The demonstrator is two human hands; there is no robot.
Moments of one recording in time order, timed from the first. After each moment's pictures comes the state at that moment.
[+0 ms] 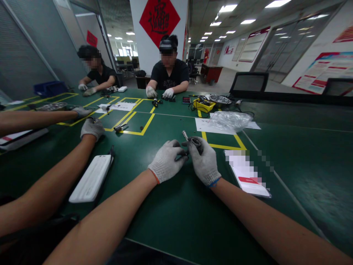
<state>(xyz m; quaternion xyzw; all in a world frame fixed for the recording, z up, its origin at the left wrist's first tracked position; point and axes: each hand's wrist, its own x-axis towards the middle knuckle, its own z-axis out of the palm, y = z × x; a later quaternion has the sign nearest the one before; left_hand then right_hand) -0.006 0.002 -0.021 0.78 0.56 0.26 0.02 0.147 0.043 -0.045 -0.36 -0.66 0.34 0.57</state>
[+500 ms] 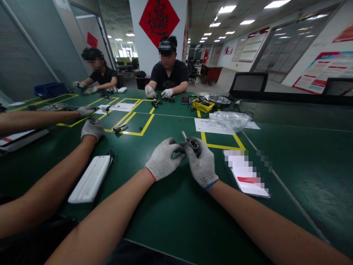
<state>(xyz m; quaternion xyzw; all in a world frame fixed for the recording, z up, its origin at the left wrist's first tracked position) -0.011 0.003 -0.014 0.76 0.57 0.31 0.05 0.146 0.037 -0.046 -0.36 -0.67 0.30 0.57</state>
